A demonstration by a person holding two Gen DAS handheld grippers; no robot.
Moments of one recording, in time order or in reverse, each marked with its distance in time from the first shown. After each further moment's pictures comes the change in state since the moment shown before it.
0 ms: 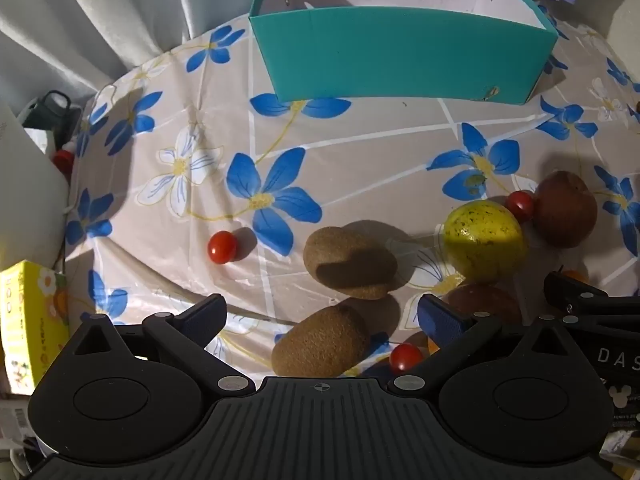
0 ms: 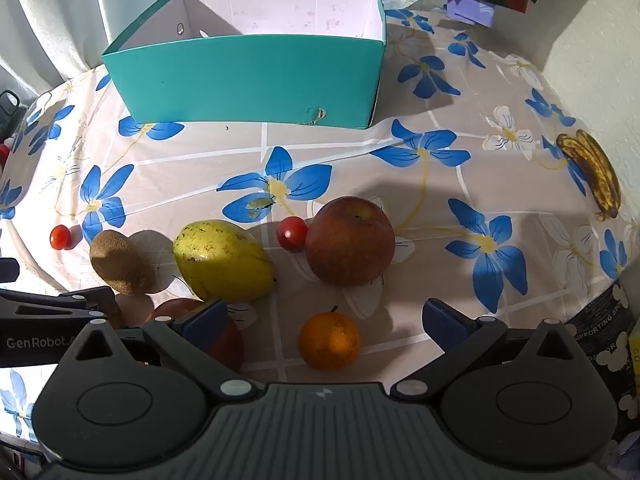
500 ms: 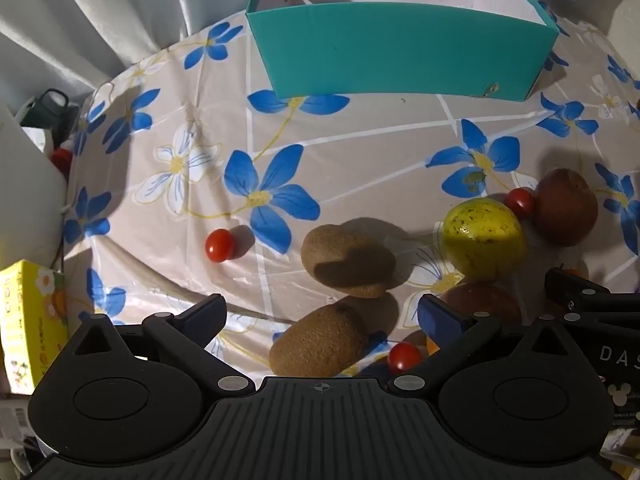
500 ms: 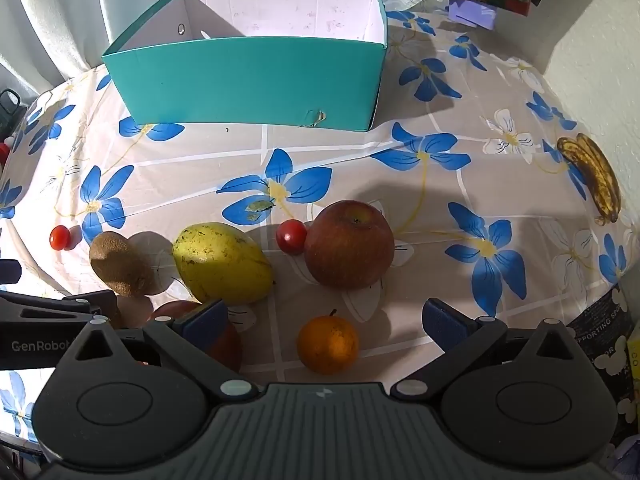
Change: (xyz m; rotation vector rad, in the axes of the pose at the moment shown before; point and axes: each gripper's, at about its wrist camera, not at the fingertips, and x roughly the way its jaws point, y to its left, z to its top) left arm 0.002 -0.001 0.002 -0.002 0.010 0.006; right arm 0.000 0.001 0.000 -0.008 -0.007 -0.006
